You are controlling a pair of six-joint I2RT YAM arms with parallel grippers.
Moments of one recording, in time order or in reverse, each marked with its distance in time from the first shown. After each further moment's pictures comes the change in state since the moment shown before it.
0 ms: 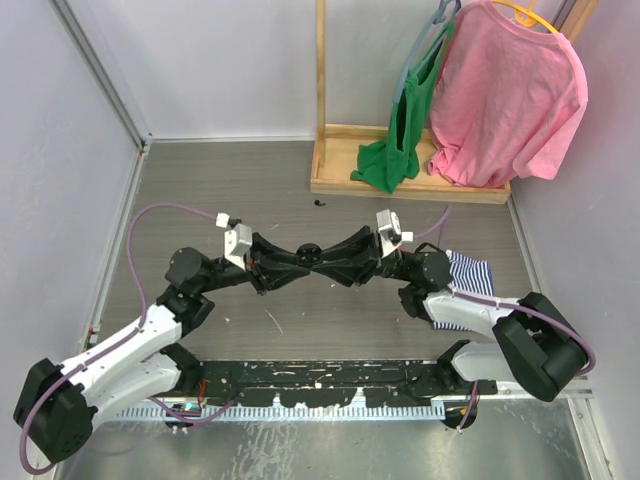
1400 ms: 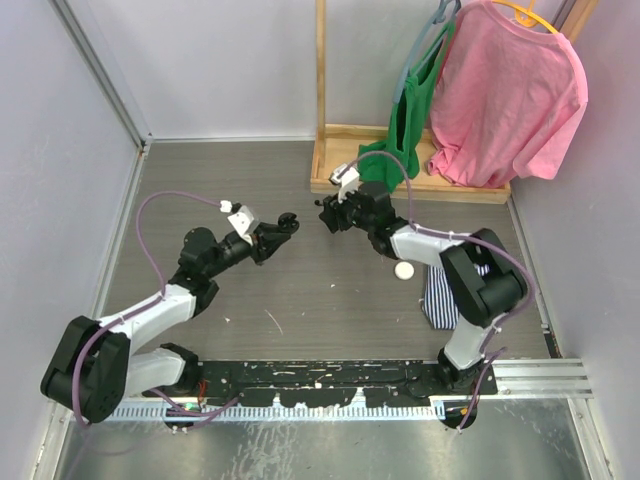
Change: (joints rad) left arm 0.196 0.267 -0.031 0.017 -0.216 0.337; right arm -0.122 0.430 0.490 -1.037 0.560 -0.594
